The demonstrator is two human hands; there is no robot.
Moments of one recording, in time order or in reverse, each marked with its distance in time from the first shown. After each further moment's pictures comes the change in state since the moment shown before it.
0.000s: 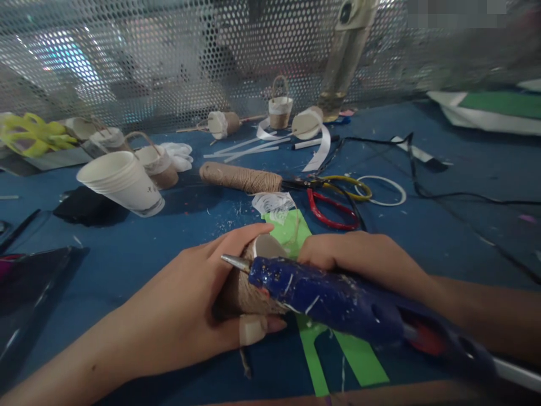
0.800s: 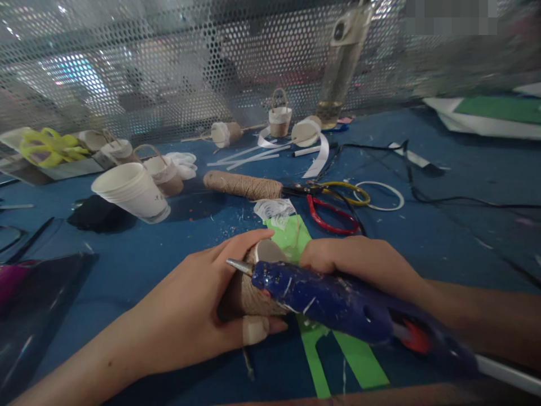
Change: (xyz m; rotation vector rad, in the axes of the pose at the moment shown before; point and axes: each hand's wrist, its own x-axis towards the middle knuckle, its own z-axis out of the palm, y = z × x) left_hand 0.001 0.004 0.001 -0.027 0.032 -0.034; right_hand -0.002 0.004 0.004 -0.004 0.046 -0.074
